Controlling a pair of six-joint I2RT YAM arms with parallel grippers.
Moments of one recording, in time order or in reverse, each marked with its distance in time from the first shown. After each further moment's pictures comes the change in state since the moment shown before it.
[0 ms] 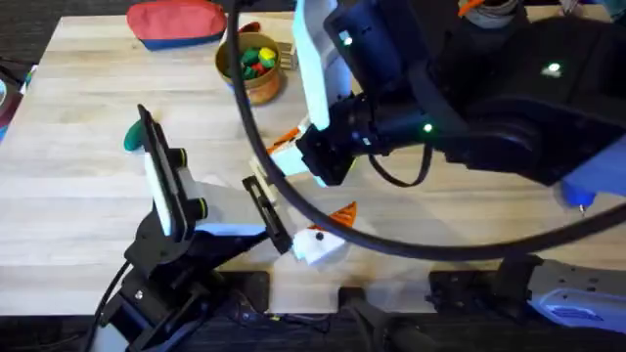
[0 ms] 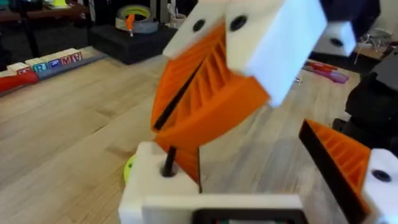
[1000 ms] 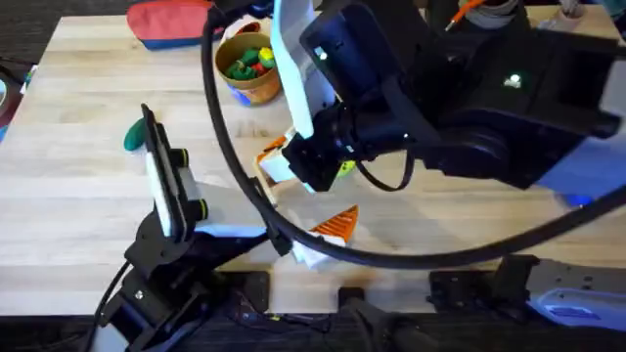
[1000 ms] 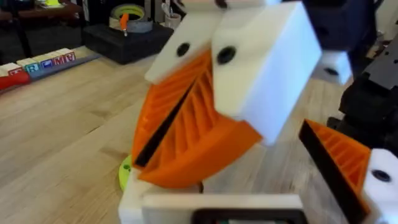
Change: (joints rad) left arm -0.001 0.000 0.000 0.001 0.018 -0.002; right arm 0.037 0.042 0.010 0.027 0.015 0.000
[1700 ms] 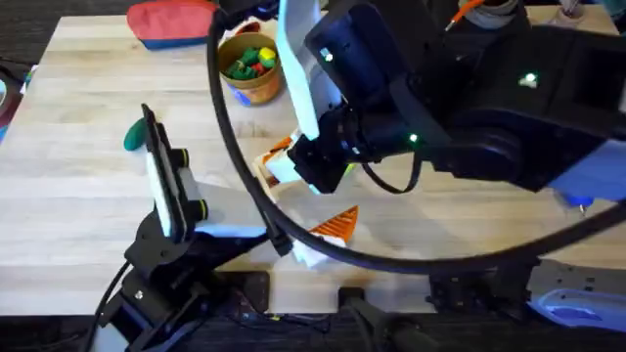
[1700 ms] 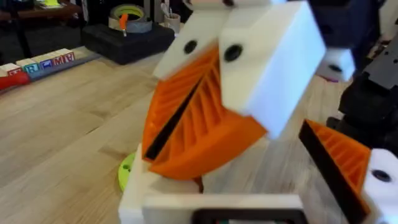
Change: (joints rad) left arm 0.000 0.000 0.000 0.000 0.003 0.000; right arm 0.000 -0.018 0.000 -0.037 0.024 0.000
